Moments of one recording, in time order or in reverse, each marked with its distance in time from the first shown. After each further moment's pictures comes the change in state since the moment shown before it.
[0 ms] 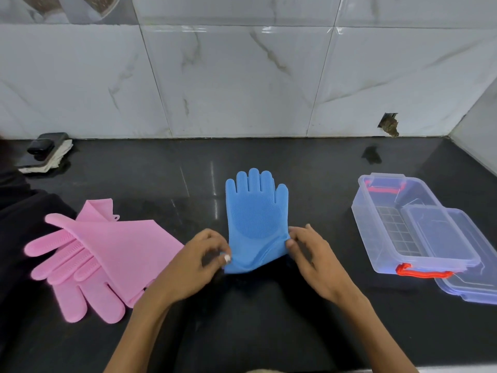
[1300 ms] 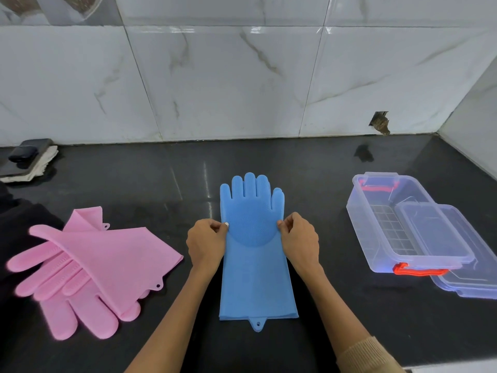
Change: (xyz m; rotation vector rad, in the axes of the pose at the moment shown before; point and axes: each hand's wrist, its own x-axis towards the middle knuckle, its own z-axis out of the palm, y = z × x) left_hand 0.082 -0.010 0.046 -0.018 0.552 -0.488; right_hand 0.063 0.010 0.037 -0.101 0.270 0.614
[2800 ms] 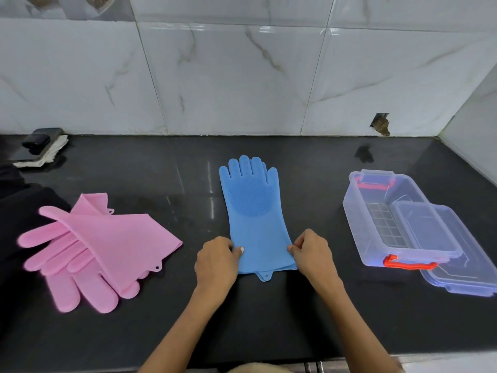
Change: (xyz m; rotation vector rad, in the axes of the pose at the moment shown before) left_hand -0.073 0.007 -0.013 0.301 -0.234 0.030; right_hand -0.044 0.014 -0.047 -0.086 -0.251 0.109
